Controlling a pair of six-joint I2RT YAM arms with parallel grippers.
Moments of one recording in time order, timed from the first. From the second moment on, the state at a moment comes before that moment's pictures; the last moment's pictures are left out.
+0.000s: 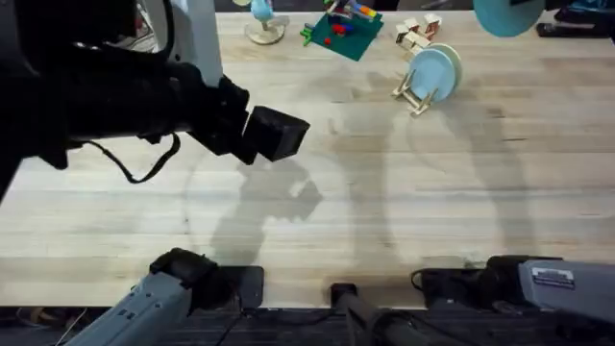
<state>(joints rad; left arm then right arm) -0.32 0.93 1.15 -1.06 0.23 0.19 -0.03 1.46 1.60 -0.94 -0.09 -0.55</state>
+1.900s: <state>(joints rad) -0.32 0.93 1.15 -1.09 0.23 0.19 0.04 1.76 1.60 -0.99 -0.19 -0.62</state>
